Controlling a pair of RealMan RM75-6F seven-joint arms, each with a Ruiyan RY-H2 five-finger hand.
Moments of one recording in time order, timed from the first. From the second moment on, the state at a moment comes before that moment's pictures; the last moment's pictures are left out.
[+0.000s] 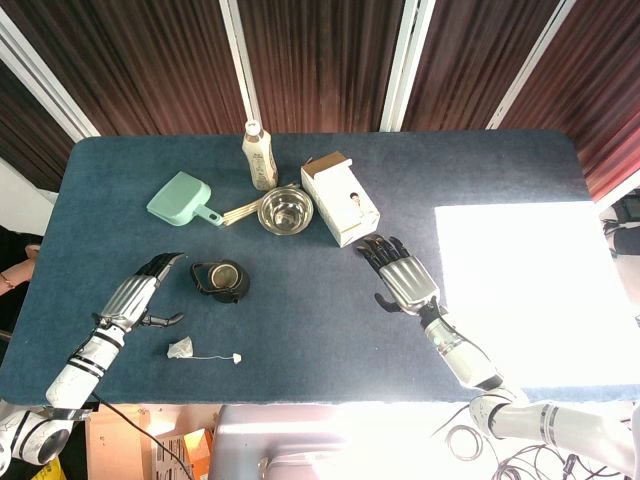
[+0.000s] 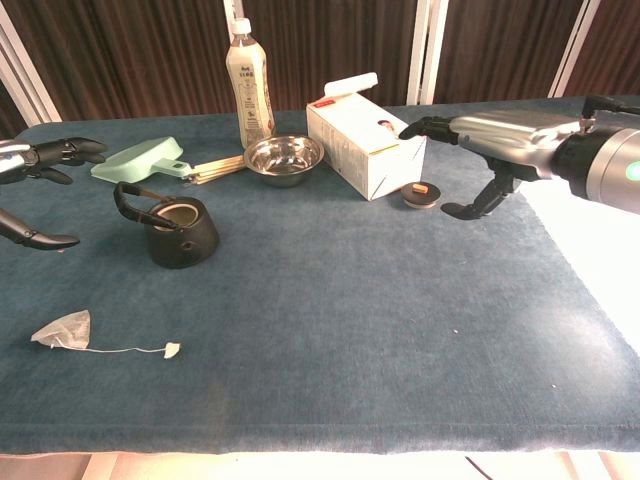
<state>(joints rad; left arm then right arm) -0.54 -1.33 -0.07 -1.34 1.44 1.01 -0.41 0.67 -1.47 0.23 -1.51 -1.22 0.87 -0.37</state>
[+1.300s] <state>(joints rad) -0.18 -1.65 0.10 -1.33 1.64 1.50 0.20 0.15 -1.26 -0.13 -1.34 -1.73 1.59 0.02</state>
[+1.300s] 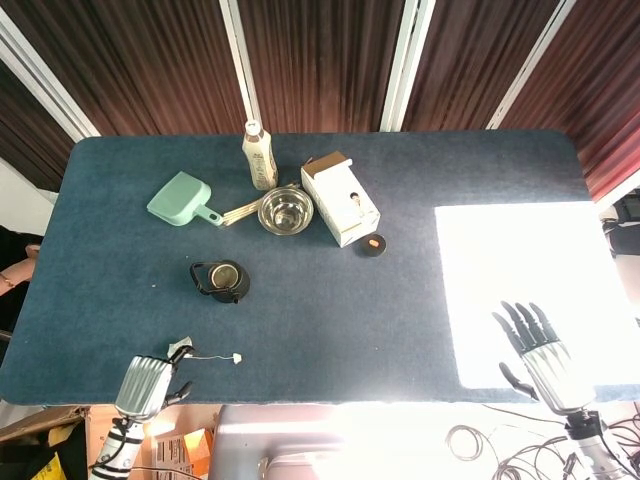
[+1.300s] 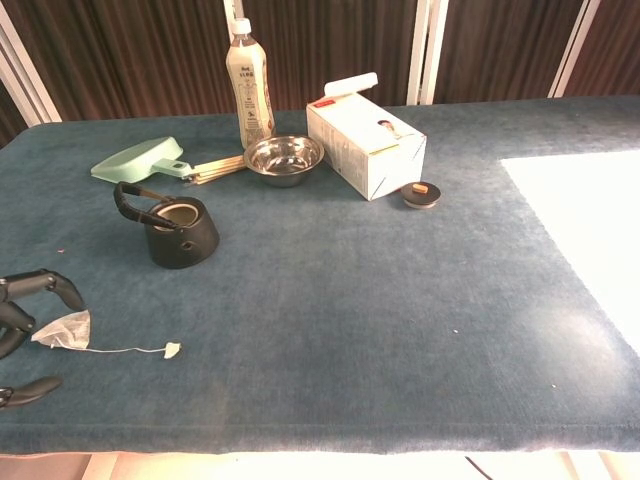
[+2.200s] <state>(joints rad) -0.31 -1.83 0.01 -1.14 1.62 1.34 0.03 0.12 -1.14 -0.05 -1.42 -1.62 1.56 0.14</state>
